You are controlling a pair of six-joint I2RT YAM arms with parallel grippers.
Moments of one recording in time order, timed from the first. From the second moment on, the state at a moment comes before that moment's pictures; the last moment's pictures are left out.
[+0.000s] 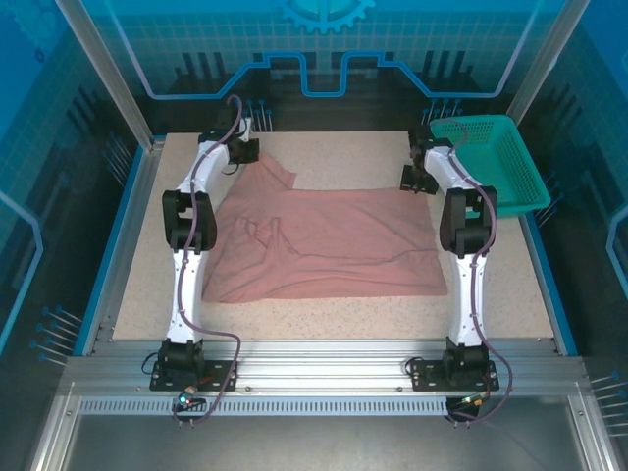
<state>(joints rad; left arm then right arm) -0.02 2.61 2.44 -0.74 0.16 -0.12 0.06 2.44 2.11 -0.97 0.16 0.31</state>
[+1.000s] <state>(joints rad) -0.02 2.59 2.43 -0.73 0.16 -0.09 0.03 2.55 2.32 -1.09 0.12 0.25</state>
